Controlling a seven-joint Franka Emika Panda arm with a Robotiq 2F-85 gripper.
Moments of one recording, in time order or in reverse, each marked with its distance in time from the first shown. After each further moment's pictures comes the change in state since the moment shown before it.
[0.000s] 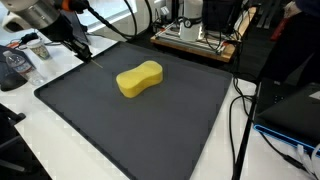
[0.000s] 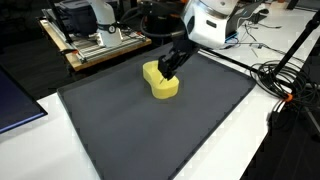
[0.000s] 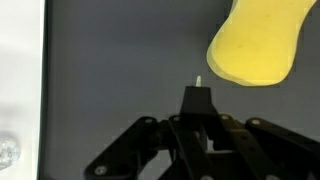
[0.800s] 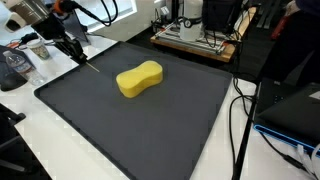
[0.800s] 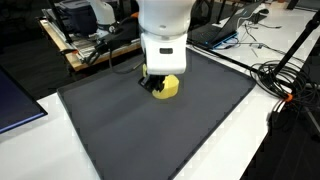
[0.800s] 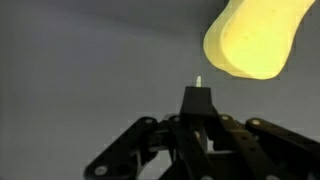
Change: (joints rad) arm -0.211 -0.024 0.093 -0.099 0.196 0.141 -0.264
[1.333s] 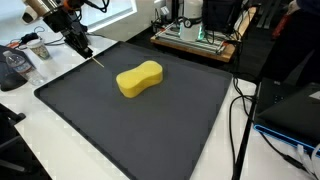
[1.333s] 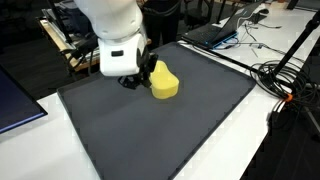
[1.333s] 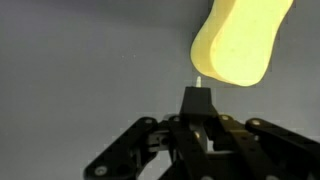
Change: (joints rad) arm -0.136 -0.179 0.030 -0.332 0.163 0.149 -0.059
